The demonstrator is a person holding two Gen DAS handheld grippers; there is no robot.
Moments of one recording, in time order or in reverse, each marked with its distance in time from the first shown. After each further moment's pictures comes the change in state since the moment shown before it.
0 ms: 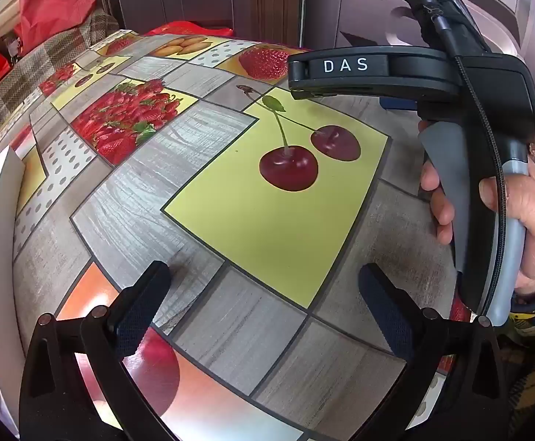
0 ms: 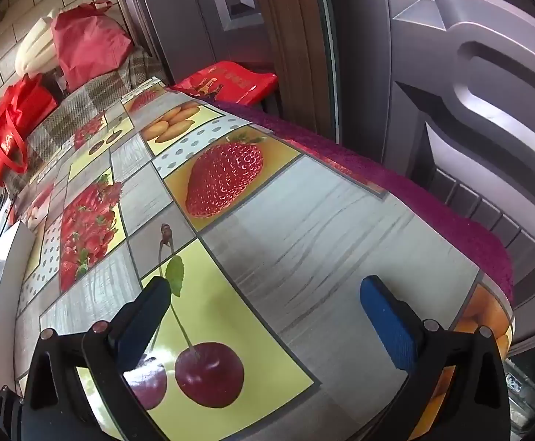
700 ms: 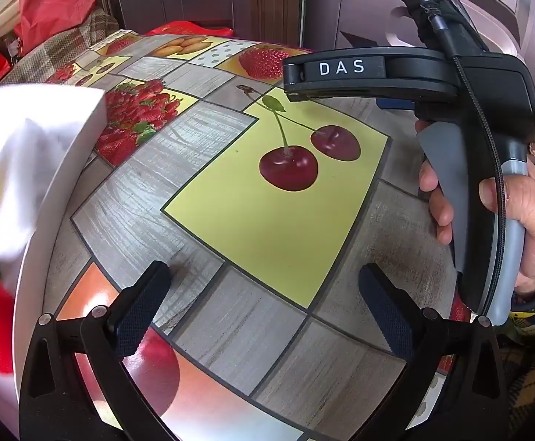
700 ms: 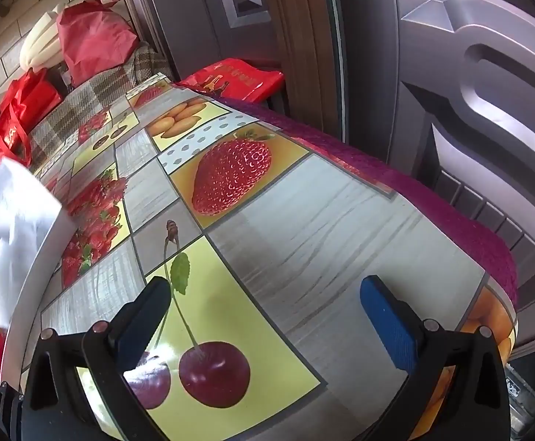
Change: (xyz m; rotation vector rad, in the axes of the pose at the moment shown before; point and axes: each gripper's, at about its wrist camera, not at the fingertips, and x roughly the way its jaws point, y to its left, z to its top) left arm 0.000 0.000 0.000 -0.003 0.002 -0.005; right arm 0.003 0.005 -0.002 -0.021 0.010 -0.001
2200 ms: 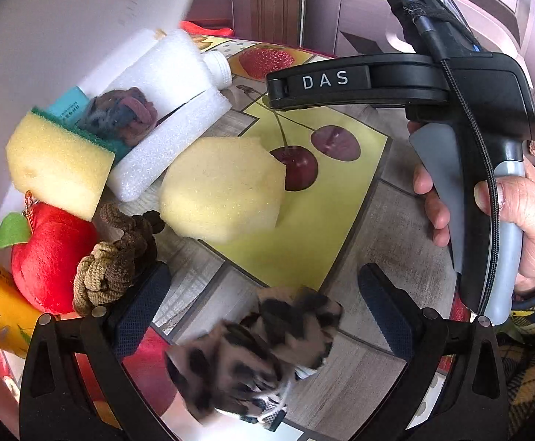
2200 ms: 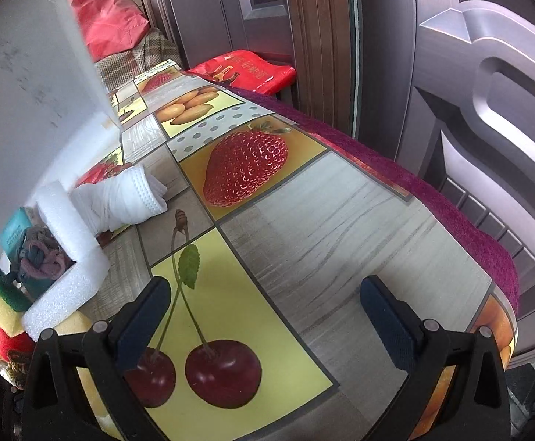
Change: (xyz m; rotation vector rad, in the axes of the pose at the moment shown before) left arm -0.002 0.002 0.001 0.000 0.000 -0.001; right arm 0.006 0.012 0.001 -0.056 0.022 -0.012
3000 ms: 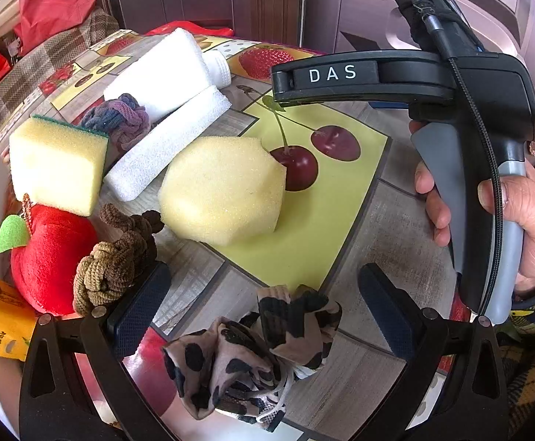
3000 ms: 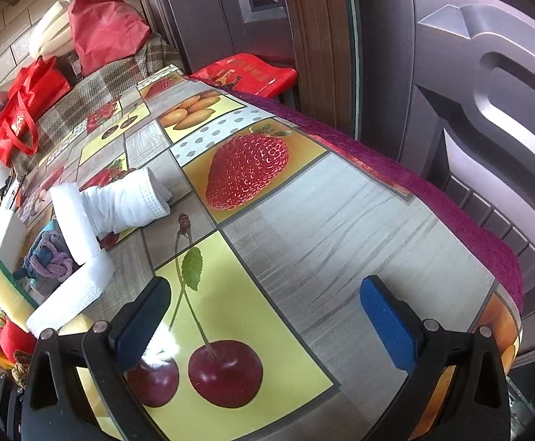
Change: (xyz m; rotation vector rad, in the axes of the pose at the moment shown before) left arm 0.000 0.000 0.000 0.000 0.000 0.000; right arm -0.002 -0.003 0.001 0.019 -0.011 0.030
